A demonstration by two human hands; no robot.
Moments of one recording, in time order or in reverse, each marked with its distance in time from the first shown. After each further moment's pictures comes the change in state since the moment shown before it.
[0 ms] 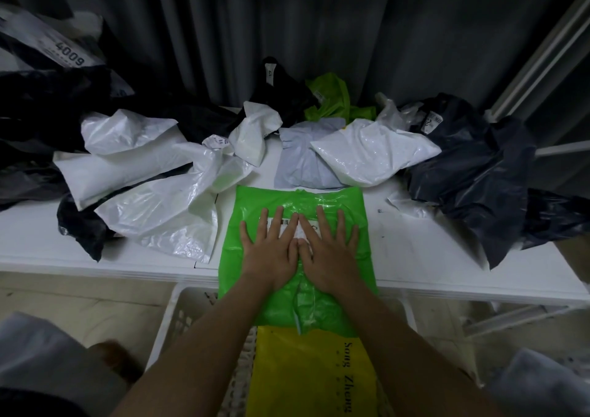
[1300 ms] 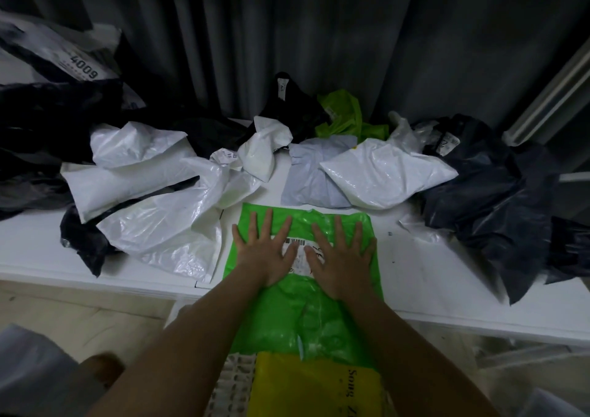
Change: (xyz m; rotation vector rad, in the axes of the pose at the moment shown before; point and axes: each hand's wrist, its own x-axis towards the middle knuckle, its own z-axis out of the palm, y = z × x) left_hand 0.036 -0.024 -0.018 0.019 -0.127 -0.077; right_hand 0.033 0.015 -0.001 -0.060 -0.023 0.057
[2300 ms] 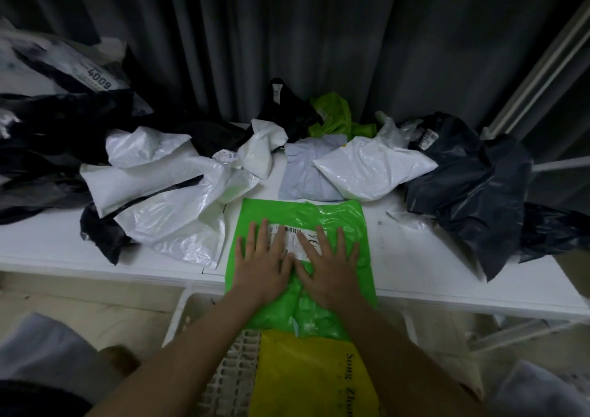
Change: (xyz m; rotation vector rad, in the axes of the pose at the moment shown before) left_hand -0.070 0.015 -0.009 -0.070 0.091 -0.008; right_hand -0.044 -0.009 0.004 0.003 0.014 -0.092
